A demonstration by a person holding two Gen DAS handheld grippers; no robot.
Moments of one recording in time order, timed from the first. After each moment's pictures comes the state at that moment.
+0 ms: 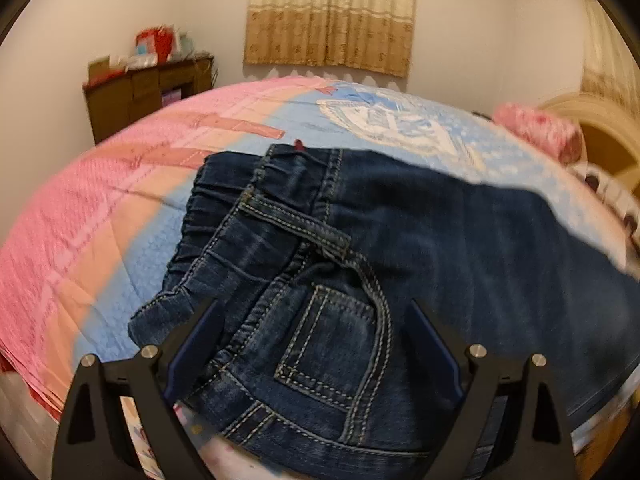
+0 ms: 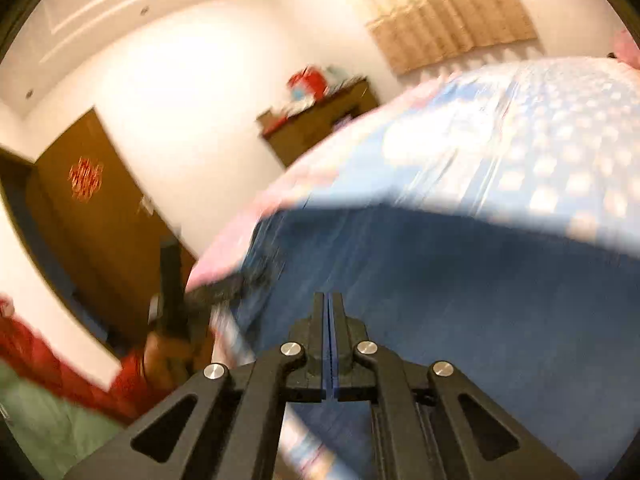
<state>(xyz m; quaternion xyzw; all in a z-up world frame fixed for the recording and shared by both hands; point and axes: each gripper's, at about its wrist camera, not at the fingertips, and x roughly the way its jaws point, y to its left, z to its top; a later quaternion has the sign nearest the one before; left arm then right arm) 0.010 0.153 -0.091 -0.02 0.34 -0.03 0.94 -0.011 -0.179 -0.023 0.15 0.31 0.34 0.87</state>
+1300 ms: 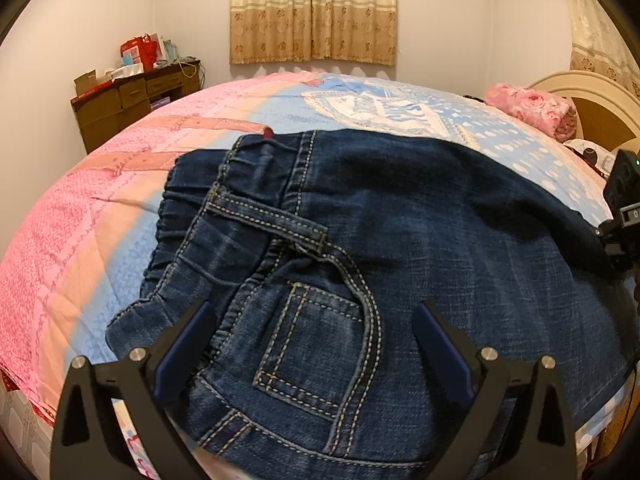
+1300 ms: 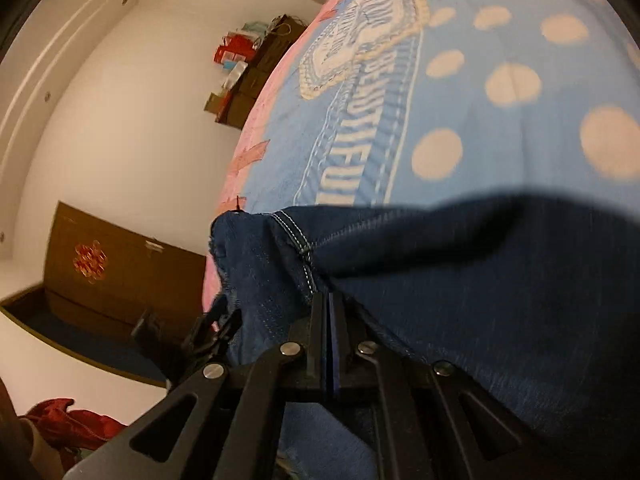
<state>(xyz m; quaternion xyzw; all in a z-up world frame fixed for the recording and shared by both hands) 0.020 0.145 -0.094 0.00 0.35 -0.05 0.94 0.092 -0.202 -0.107 0.33 0.49 0.32 0.74</state>
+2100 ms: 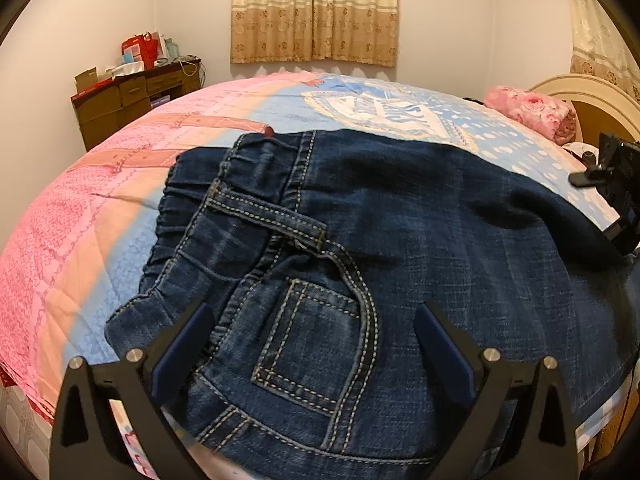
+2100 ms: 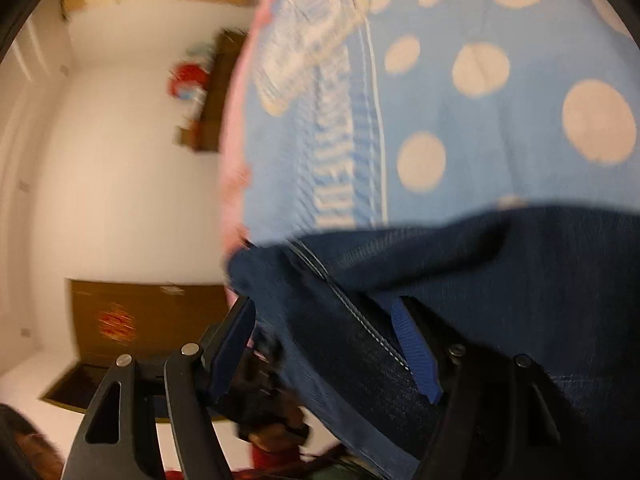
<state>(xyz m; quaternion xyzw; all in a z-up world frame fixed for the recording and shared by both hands) 0.015 0.144 -0.095 -0.01 0.35 -0.05 0.94 0.118 -0.197 -0.095 0.41 0.56 0.25 0.68</state>
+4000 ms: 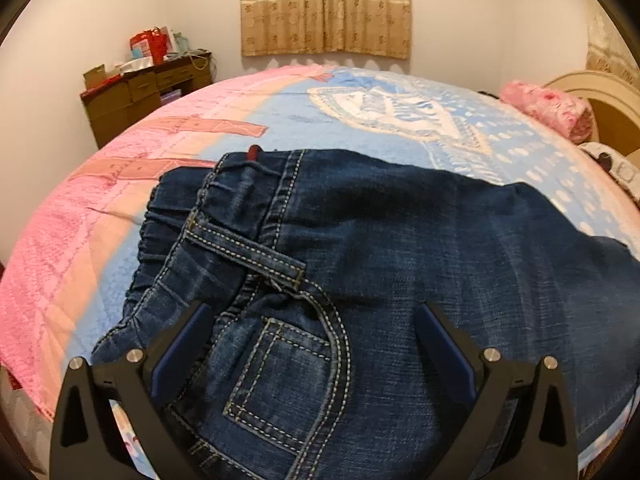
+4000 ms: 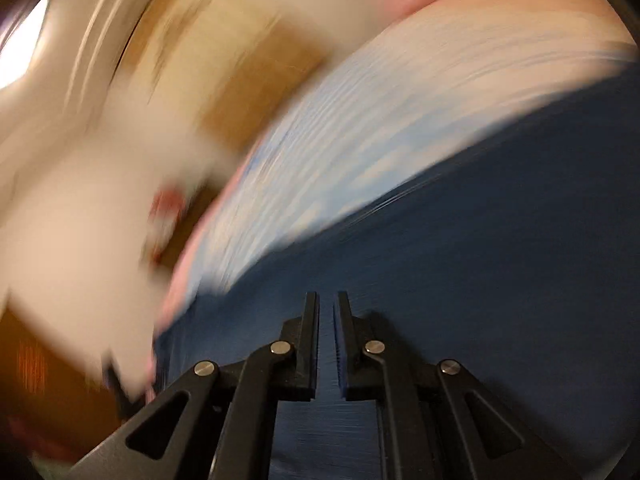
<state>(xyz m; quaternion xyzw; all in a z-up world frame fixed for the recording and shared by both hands) 0.036 0.123 -0.088 0.00 0.37 -0.01 0.93 -0.127 -0.455 -0.092 0.40 0.25 0.01 0.88</state>
